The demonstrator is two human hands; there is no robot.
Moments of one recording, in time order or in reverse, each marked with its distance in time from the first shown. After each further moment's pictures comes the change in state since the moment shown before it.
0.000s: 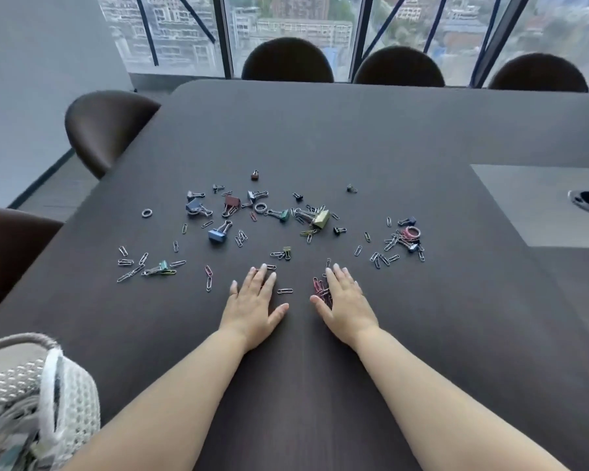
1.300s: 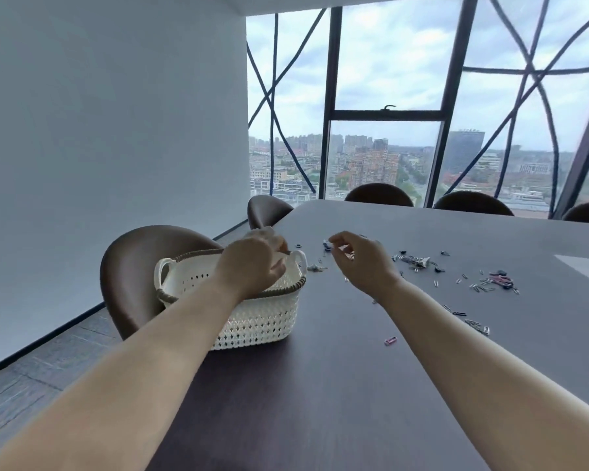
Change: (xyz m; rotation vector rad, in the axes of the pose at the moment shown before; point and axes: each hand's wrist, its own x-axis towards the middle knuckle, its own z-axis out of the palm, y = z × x) left_hand -0.304 -0.143 -0.080 0.152 0.828 0.073; right_hand -0.168 -0.235 0.019 0.210 0.530 -0.608
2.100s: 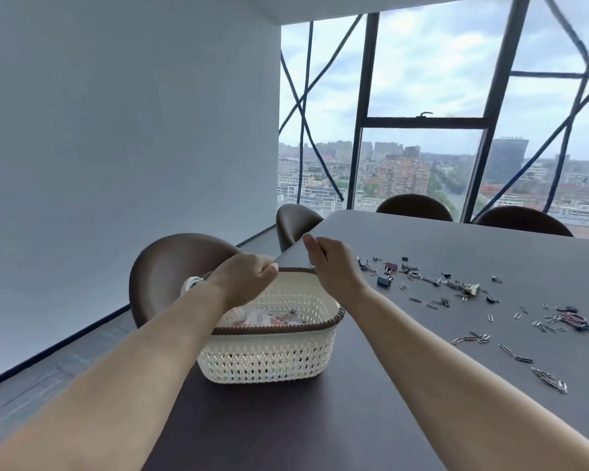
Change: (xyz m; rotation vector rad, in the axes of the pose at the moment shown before) left_hand 0.012 -0.075 0.002 -0.213 -0.250 -0.219; right_hand 0.059 -0.063 0.071 0.301 -0.029 -0.110
